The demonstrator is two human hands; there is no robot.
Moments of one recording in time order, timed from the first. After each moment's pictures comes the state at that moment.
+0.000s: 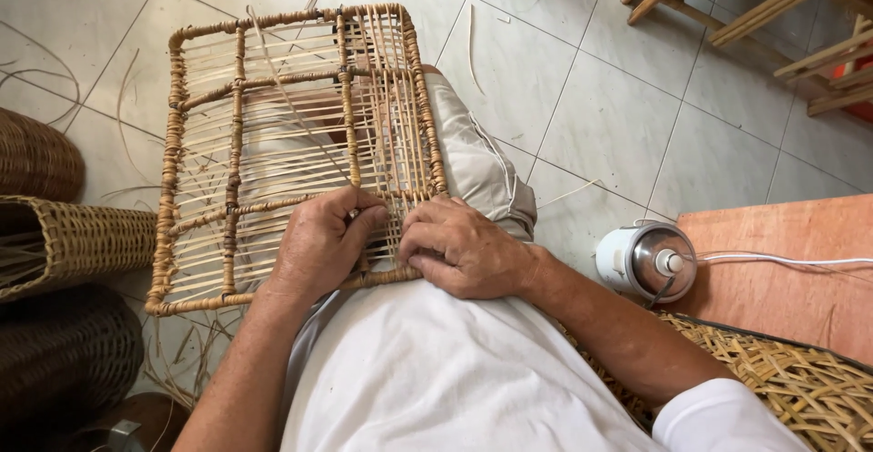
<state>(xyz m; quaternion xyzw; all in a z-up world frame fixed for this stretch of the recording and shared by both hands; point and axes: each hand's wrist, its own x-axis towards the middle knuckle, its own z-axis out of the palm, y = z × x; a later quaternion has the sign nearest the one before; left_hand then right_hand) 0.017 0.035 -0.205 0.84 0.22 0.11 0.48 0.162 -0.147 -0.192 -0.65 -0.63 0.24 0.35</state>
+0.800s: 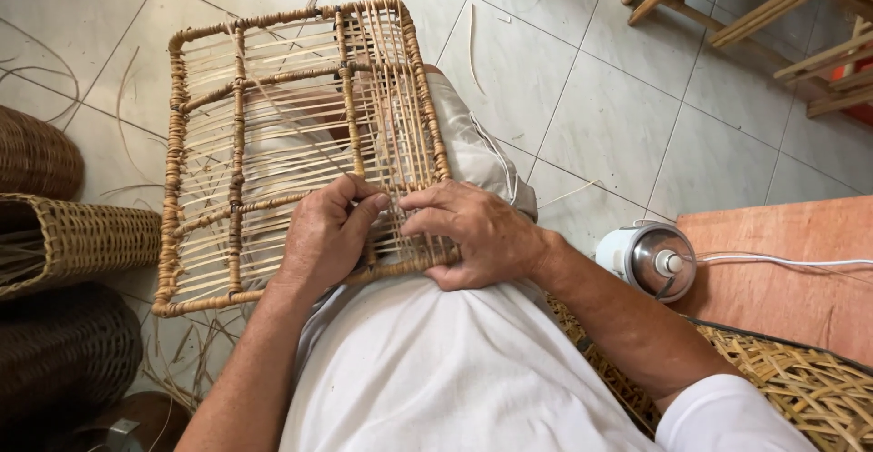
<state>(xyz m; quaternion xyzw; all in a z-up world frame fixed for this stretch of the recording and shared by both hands) 0.025 0.035 -0.206 0.80 0.29 0.08 0.52 0.187 -0.149 -0.201 -0.64 -0.68 0.16 0.33</state>
